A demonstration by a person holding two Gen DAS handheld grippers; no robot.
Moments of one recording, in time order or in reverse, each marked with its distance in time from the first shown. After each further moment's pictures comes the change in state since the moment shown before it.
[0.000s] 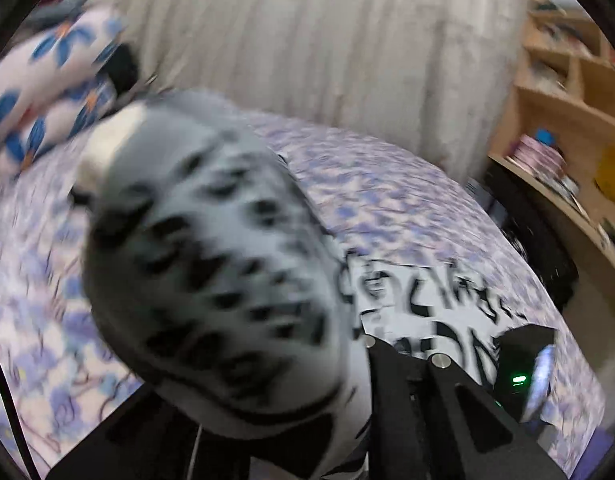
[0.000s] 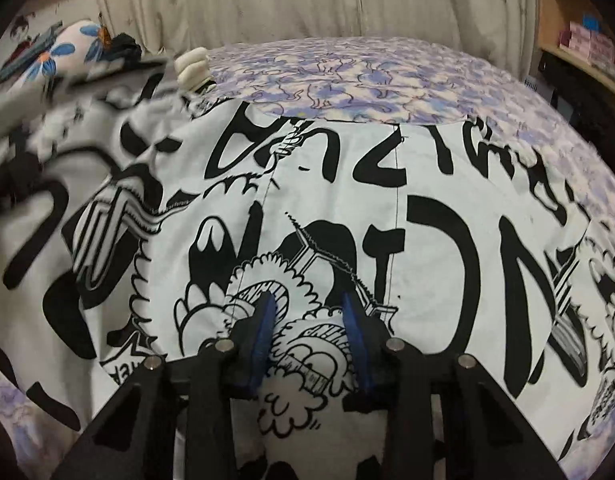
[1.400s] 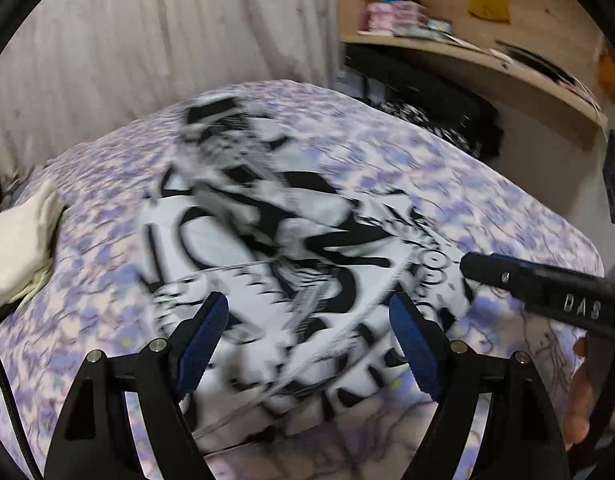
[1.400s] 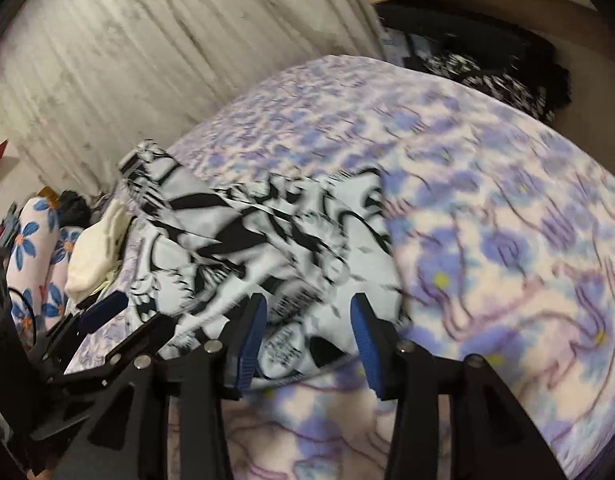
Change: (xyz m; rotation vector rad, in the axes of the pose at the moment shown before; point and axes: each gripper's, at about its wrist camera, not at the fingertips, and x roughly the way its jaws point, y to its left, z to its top) left arm 0.033 -0.240 -0.062 0.473 0.206 -0.163; right arm -0.167 -0.231 -0.044 0.411 -0.169 0.005
